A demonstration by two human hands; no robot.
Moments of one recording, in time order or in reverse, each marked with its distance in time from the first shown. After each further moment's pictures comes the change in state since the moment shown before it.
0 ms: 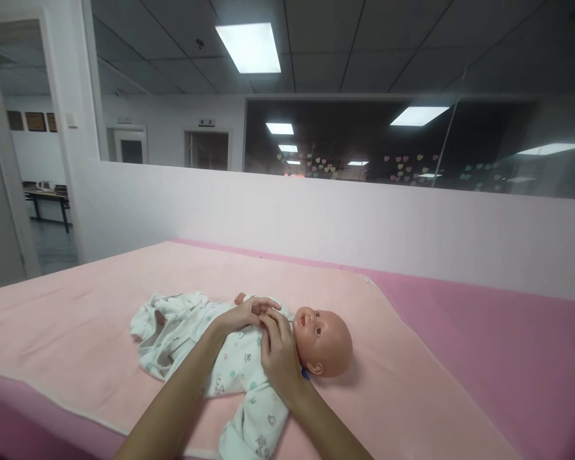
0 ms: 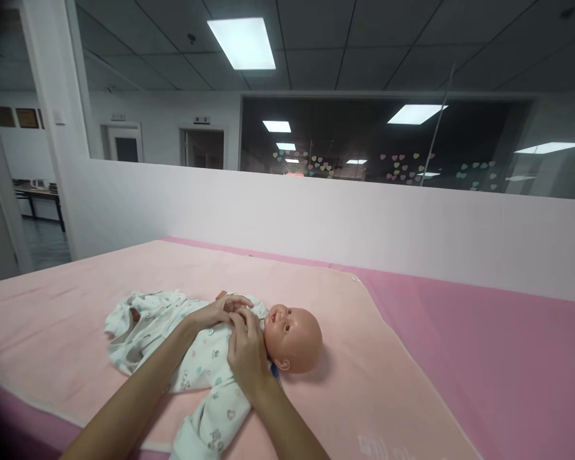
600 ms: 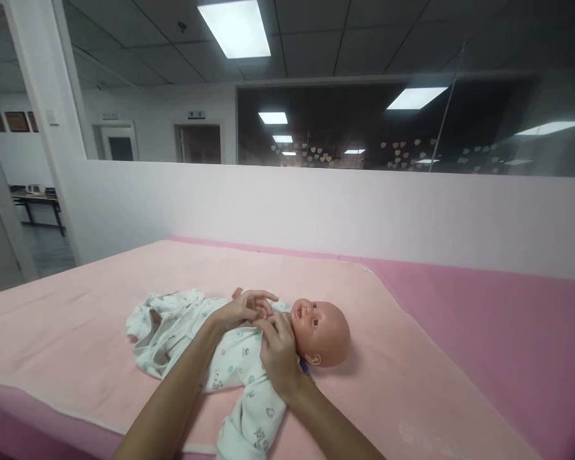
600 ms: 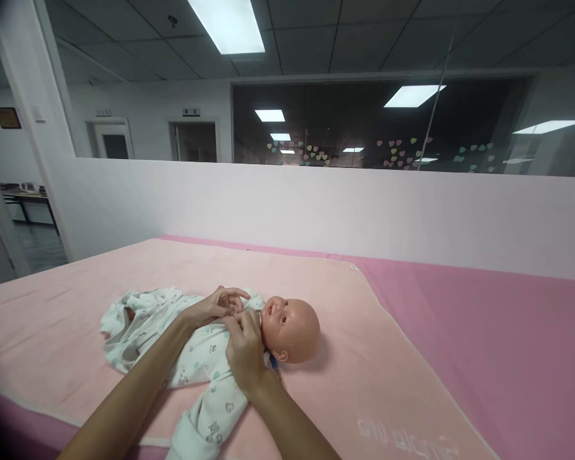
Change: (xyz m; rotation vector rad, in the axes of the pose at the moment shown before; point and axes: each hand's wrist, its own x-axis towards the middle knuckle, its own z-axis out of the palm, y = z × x) left_hand -0.005 0.004 0.001 0.010 -0.003 -0.004; right_hand -0.009 -0.001 0.006 -0.077 0.112 -0.023
